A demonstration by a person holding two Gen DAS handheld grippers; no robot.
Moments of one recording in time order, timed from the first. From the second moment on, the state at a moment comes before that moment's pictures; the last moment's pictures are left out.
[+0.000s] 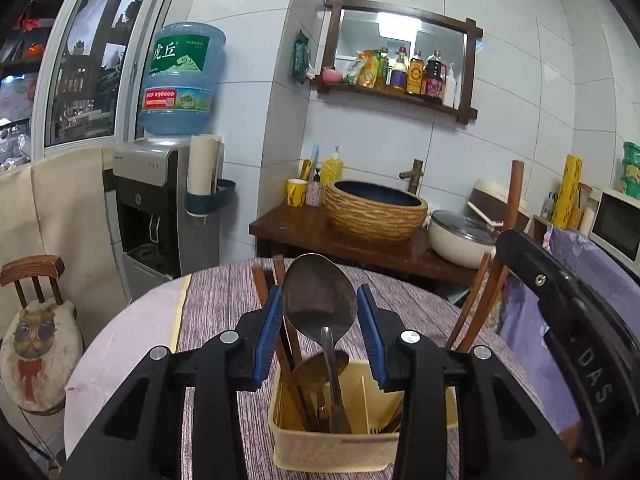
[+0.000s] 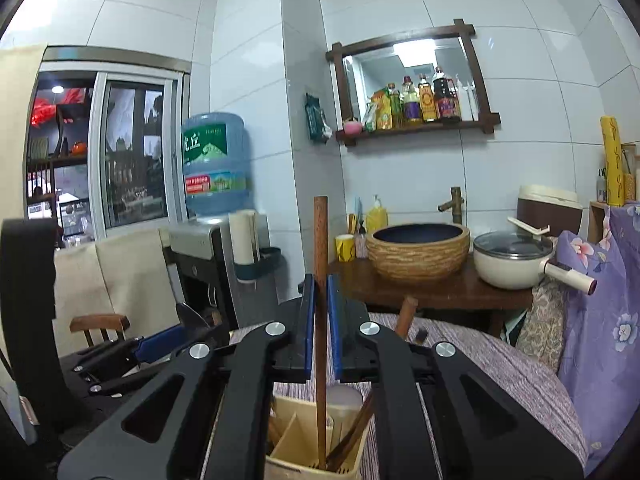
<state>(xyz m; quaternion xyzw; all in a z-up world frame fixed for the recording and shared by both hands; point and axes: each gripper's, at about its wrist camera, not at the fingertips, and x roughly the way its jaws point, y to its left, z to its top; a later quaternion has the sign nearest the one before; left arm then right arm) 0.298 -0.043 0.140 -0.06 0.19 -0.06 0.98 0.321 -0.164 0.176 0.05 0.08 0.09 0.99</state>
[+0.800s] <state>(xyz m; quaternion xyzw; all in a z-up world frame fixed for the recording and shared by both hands) 0.218 -0.012 0.102 -0.06 0.17 -0.09 0.98 0.232 -0.193 0.123 0.05 0.12 0.12 0.99</state>
